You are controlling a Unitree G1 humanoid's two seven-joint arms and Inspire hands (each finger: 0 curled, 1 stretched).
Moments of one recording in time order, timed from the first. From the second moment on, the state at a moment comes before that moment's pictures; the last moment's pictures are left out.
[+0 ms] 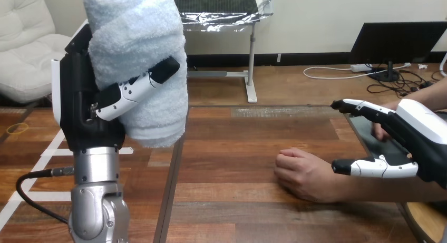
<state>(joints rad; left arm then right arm) -0.14 -0.01 0.10 -0.05 -0.23 -0.43 -0.06 -0.03 -0.73 -0.16 0.12 -0.31 -0.43 0.37</state>
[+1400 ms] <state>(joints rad) -0.14 -0.01 0.11 -0.05 -0.23 -0.43 -0.07 -0.06 -0.79 -0.09 0.23 -0.31 -0.39 0.51</state>
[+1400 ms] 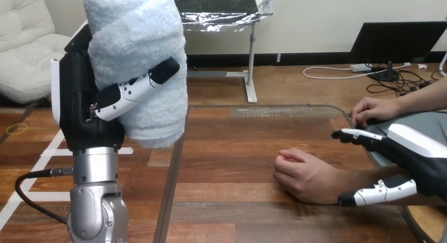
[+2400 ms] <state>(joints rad) -0.14 -0.01 0.11 -0.05 -0.24 -0.42 -0.07 -0.08 -0.81 -0.08 0.26 -0.36 -0.39 0.51</state>
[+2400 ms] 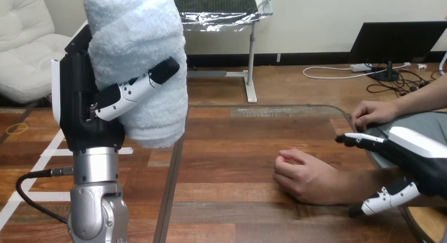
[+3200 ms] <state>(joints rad) -0.14 -0.01 0.11 -0.05 -0.24 -0.42 -0.07 -0.11 -0.83 -0.03 0.29 -0.49 -0.39 0.43</state>
